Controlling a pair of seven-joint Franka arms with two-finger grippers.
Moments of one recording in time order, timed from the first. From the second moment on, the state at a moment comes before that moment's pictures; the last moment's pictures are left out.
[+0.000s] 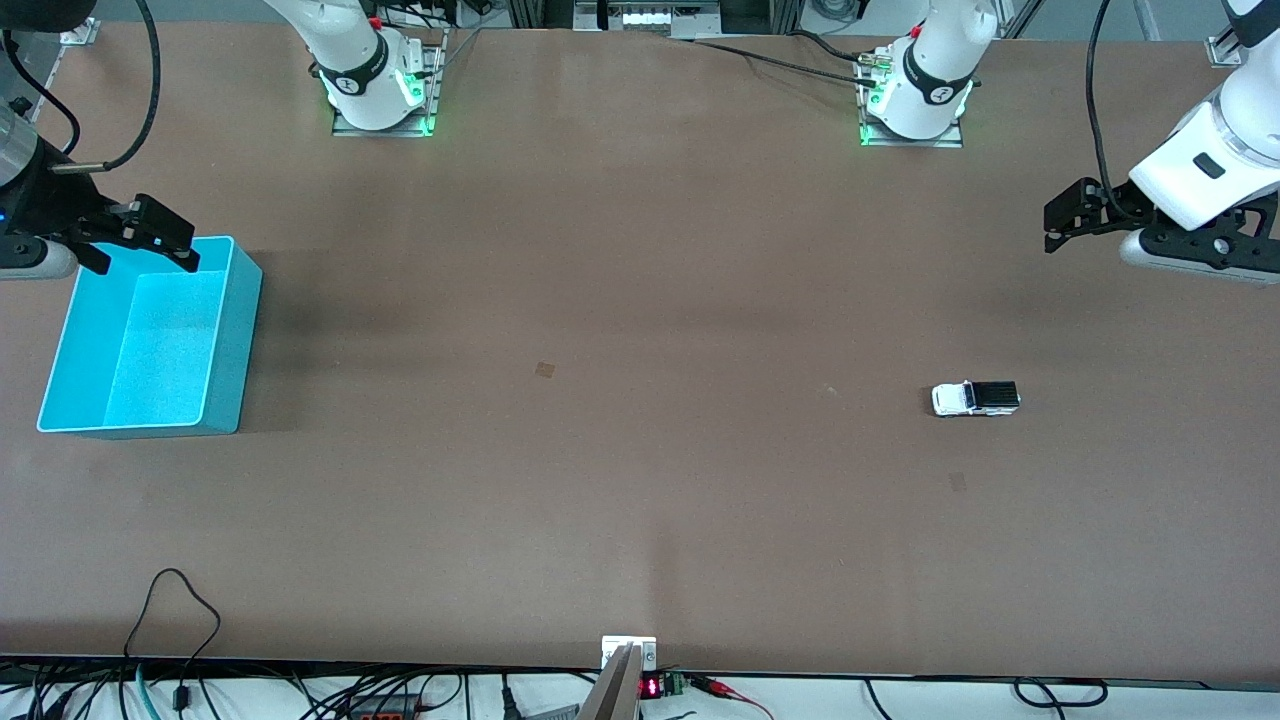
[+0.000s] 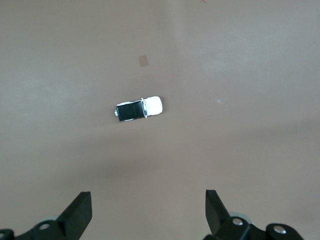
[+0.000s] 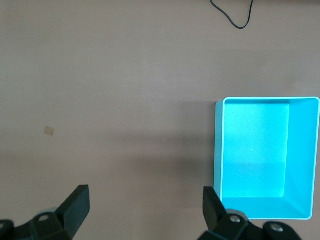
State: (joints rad) left arm -0.03 -0.03 -0.05 -1.67 0.03 1.61 0.08; right arm -0.04 0.02 0.08 -1.61 -0.01 1.67 0.00
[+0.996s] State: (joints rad) left arm -0.02 0.00 -0.04 -1.67 0.03 1.46 0.09; right arm -0.03 0.02 0.09 -1.61 0.03 1.66 0.00
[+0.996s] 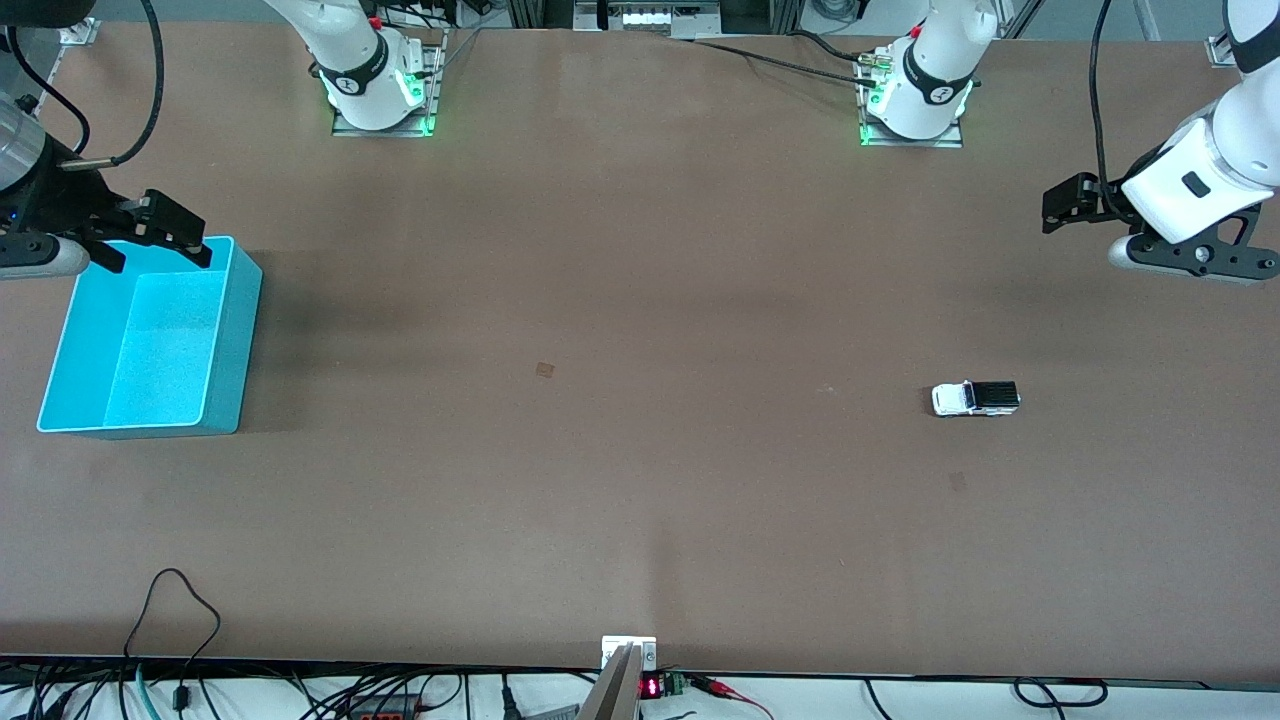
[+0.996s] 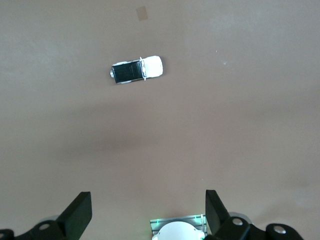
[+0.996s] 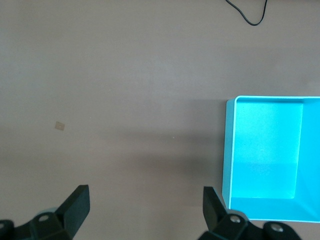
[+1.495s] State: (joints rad) left arm -0.02 0.06 -0.04 -1.67 0.04 1.43 0.39; right arm -0.03 0.02 0.09 -1.61 0.03 1.66 0.00
